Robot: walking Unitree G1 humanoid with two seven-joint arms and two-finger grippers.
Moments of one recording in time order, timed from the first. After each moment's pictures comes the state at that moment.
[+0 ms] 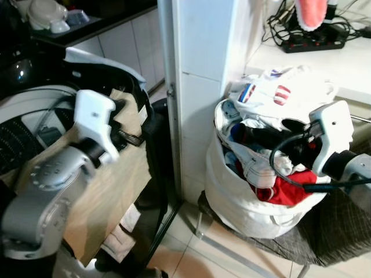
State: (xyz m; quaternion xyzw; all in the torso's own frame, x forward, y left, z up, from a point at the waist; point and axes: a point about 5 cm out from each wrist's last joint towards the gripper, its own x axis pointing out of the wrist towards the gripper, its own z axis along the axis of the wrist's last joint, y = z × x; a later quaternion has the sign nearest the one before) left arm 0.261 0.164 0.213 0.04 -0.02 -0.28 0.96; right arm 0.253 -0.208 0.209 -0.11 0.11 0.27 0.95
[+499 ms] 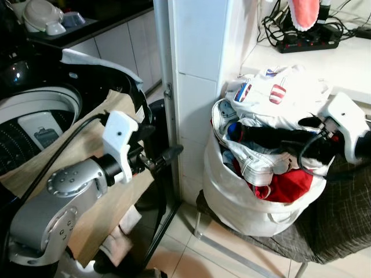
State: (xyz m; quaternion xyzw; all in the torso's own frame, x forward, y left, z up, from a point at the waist) left arm 0.250 0.147 0.191 0.03 0.07 -0.36 0.93; right arm 0.293 -0.266 0.220 -0.25 0.19 0.34 0.89
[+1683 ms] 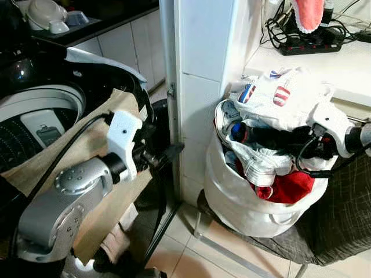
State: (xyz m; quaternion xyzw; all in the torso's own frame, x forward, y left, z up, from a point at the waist) left arm 0.256 0.143 0.194 0.03 0.06 -0.34 0.94; right arm 0.321 -0.284 0.191 -0.29 0.24 0.38 0.84
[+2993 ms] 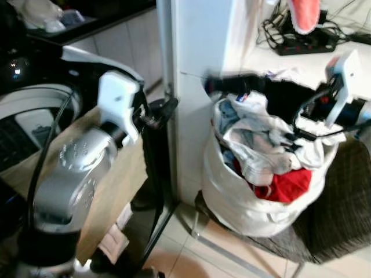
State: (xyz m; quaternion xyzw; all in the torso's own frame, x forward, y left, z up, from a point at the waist) left arm 0.285 0.134 0.243 0.13 -0.11 -0.28 0.94; right arm 0.319 -0.224 0.259 -0.07 -0.03 0.40 0.91
